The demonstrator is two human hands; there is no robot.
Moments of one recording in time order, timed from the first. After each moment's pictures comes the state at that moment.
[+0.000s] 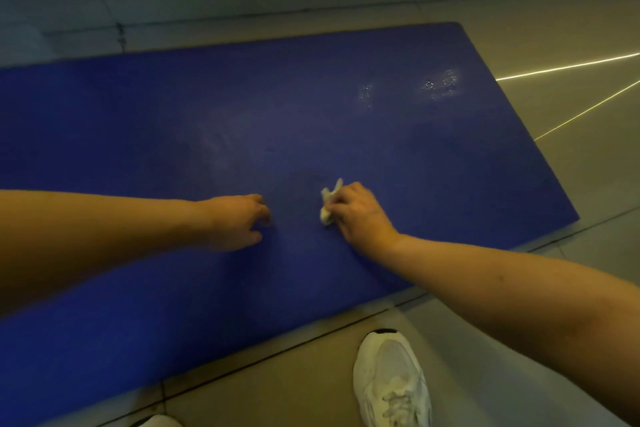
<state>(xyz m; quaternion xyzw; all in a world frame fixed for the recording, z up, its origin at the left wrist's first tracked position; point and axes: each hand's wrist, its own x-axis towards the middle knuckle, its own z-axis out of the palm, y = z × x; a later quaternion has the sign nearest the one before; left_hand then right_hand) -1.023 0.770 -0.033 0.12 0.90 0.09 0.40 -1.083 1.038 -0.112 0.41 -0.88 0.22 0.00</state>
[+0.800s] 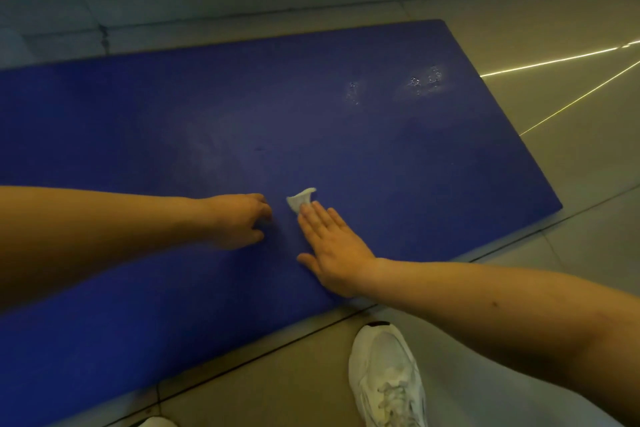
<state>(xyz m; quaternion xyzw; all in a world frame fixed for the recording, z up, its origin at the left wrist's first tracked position) -1.028 0.784 -0.031 0.14 0.90 0.09 0.40 -1.020 1.027 -0.101 0.39 -0.89 0.01 -0.23</state>
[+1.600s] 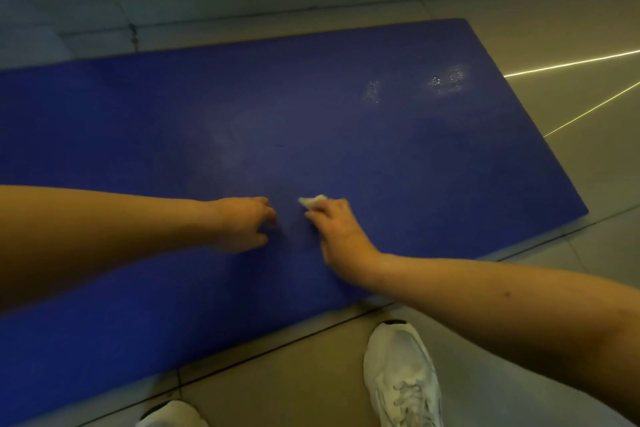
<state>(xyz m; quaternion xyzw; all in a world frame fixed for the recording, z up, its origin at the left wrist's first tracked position) -1.008 0.766 -0.033 0.13 0.90 0.07 0.41 -1.019 1.000 -0.105 0.37 -0.89 0.26 -0.08</state>
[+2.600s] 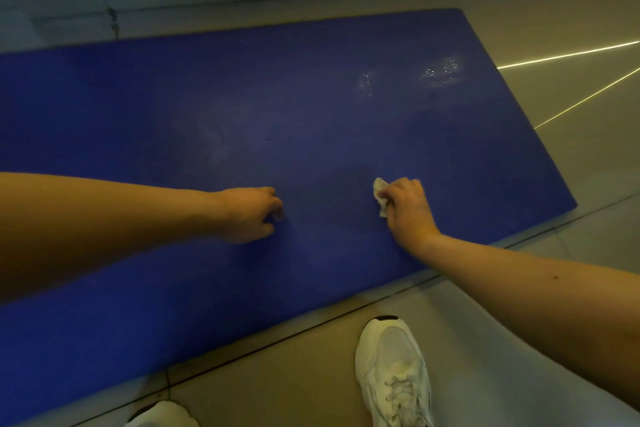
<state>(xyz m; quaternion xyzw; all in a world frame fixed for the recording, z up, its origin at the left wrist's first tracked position) -1.024 0.781 -0.042 0.15 0.90 0.11 0.39 -1.076 1.099 -0.094 0.19 -0.96 0.20 -0.05</state>
